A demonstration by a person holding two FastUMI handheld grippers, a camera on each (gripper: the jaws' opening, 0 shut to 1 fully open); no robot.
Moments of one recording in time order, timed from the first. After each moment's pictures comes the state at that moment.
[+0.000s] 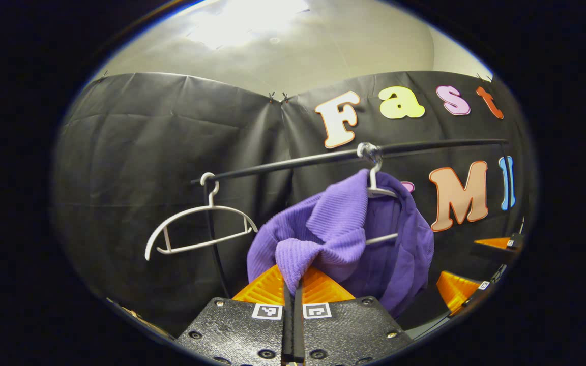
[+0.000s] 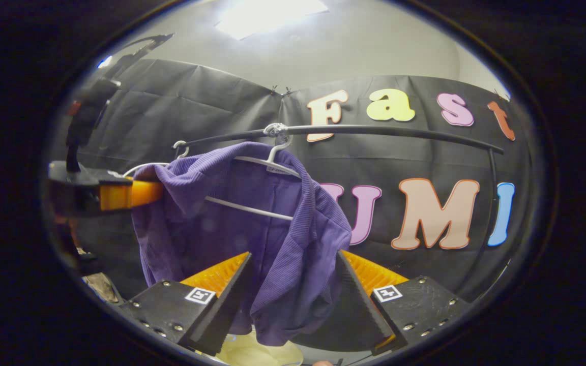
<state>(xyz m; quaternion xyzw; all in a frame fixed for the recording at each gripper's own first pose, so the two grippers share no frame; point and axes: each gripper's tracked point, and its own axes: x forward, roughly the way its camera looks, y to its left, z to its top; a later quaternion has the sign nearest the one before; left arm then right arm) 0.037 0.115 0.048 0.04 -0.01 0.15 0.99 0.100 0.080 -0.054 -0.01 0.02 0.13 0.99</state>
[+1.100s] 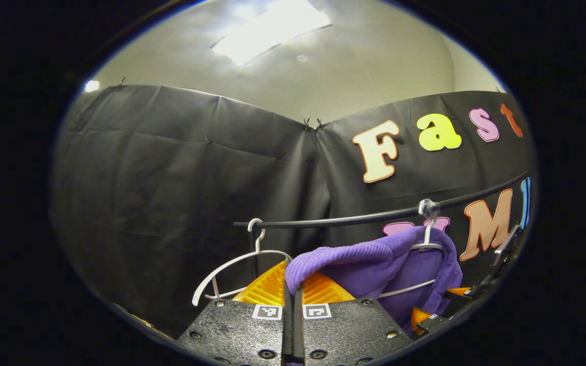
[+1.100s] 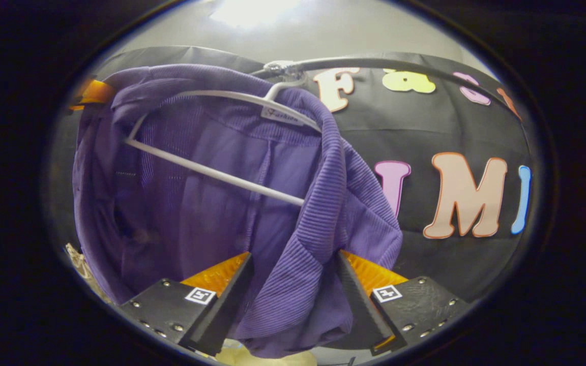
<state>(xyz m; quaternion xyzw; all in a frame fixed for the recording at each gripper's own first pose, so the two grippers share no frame) 0.030 0.198 0.133 0.03 -0.08 0.22 0.97 0.201 0.133 -0.121 0.00 0.08 0.13 0.99</state>
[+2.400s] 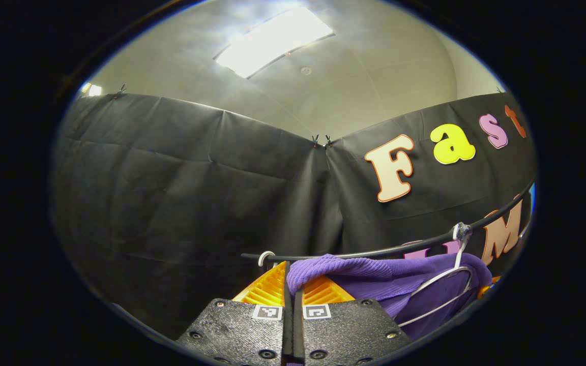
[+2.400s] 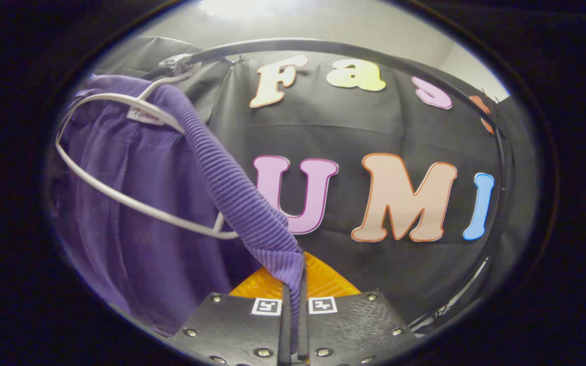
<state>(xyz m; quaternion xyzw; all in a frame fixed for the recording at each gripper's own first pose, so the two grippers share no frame) 0.068 0.251 0.181 0.06 -0.13 0.23 0.96 0.245 -0.002 -0.089 -0.04 0.07 -0.05 1.00</state>
